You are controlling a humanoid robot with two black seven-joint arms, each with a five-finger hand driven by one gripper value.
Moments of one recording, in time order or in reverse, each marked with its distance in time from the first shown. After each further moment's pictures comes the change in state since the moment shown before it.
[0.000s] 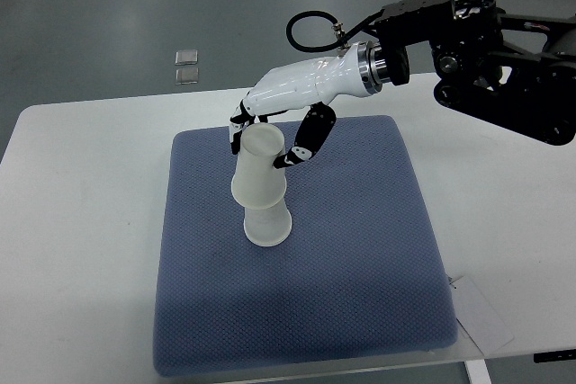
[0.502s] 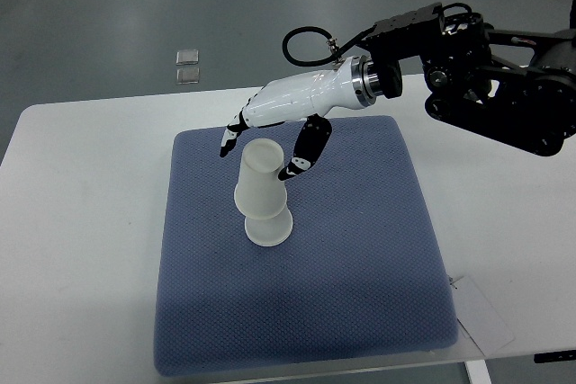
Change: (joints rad) left arm 0.000 0.000 0.000 0.000 0.000 0.000 0.000; right arm -0.037 0.020 0.000 -0.003 -0.003 0.000 -0.029
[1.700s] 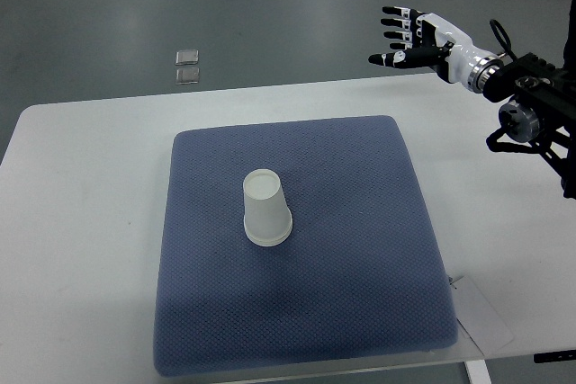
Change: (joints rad) left arm 0.000 0.000 0.000 0.000 0.000 0.000 0.000; right arm -0.419 0.028 0.358 -0.500 1.055 -0.398 -0.220
